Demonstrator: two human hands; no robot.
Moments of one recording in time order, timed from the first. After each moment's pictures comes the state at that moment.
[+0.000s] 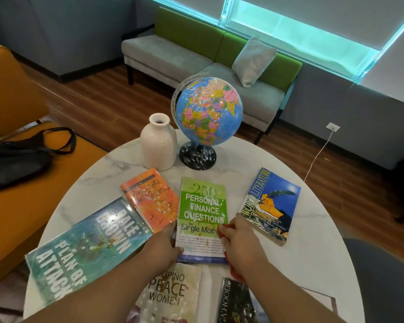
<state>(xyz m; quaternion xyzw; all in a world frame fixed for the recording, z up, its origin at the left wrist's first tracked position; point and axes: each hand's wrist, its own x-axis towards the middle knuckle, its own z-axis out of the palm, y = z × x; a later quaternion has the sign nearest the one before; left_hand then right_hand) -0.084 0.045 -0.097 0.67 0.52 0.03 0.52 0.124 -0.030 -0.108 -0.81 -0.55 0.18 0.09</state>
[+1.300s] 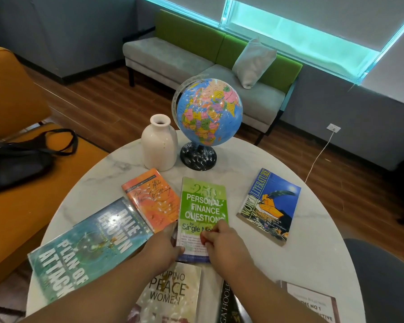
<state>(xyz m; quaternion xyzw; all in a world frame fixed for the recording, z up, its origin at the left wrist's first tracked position) -0.083 0.044 -0.097 0.68 0.53 0.02 0.51 0.083 -0.025 -0.099 -0.77 -0.61 0.20 0.07</state>
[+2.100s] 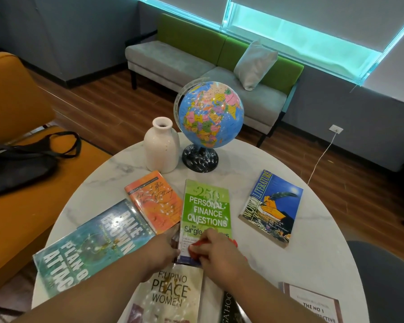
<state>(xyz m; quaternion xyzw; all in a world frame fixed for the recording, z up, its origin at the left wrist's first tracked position) -0.093 0.053 -0.103 0.57 0.48 0.03 0.66 0.070 -0.029 -0.098 -0.71 -0.66 0.24 0.08</state>
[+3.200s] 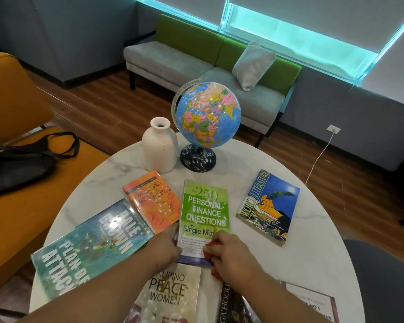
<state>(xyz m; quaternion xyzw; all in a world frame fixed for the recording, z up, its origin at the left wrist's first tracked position) -0.081 0.047 -0.096 0.67 0.52 0.00 0.54 0.100 -0.049 -0.100 -0.69 -0.69 0.20 0.04</state>
